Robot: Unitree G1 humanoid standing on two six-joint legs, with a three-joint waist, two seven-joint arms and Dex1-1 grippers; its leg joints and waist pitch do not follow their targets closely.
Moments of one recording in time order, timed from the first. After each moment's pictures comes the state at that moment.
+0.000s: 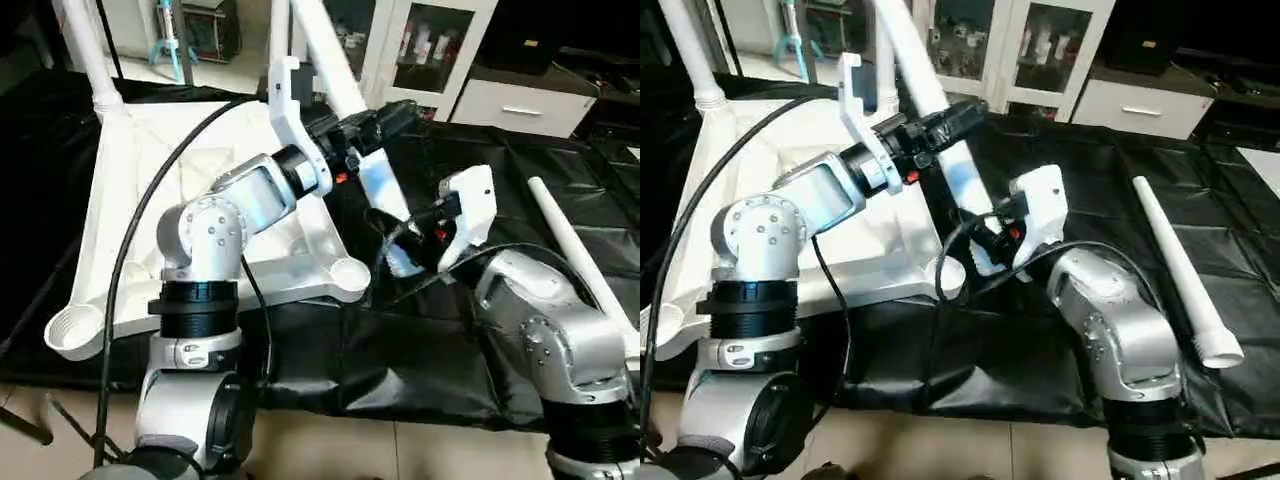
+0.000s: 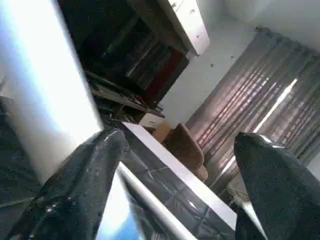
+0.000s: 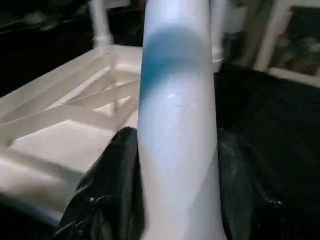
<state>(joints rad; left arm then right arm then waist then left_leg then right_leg) -0.83 -0.04 0.24 0.09 -0.63 0.91 -0.41 -0.39 -0.26 -0.02 -0.20 0.35 0.64 0.40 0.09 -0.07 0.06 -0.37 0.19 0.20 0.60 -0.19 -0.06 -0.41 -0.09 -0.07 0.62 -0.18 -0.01</state>
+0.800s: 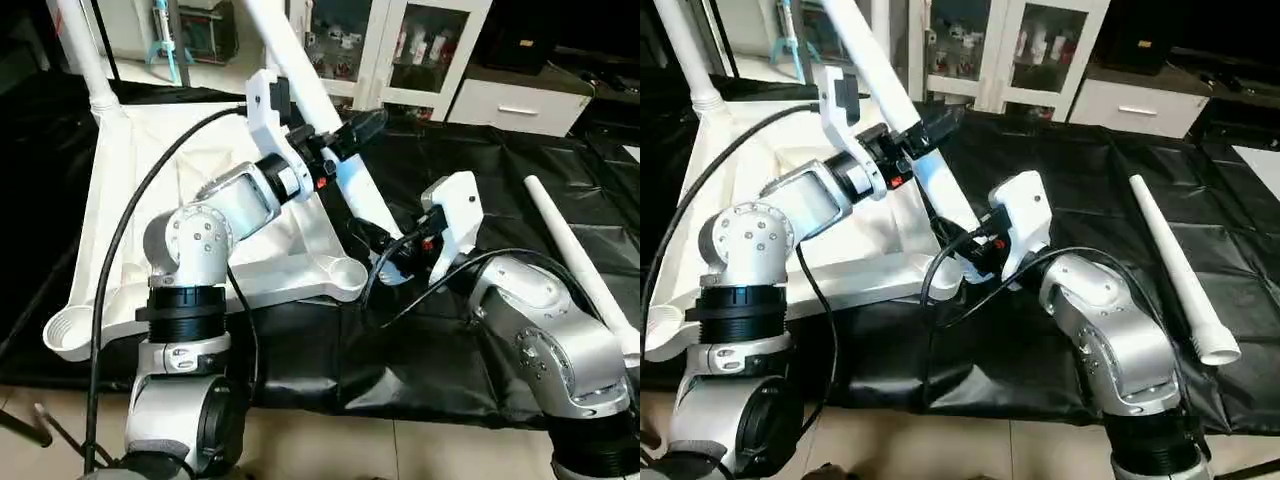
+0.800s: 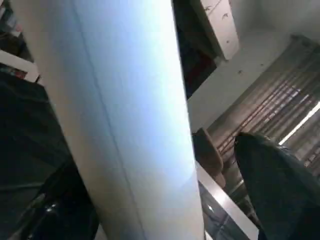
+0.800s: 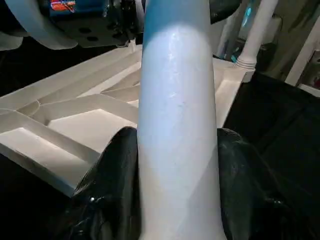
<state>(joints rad) -0.82 -0.03 0.26 0.13 -0.63 0.89 -0.33 -0.34 -0.30 0.09 -0.29 0.34 0.62 0.50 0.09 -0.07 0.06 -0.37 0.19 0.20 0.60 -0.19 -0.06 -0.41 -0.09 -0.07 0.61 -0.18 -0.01</state>
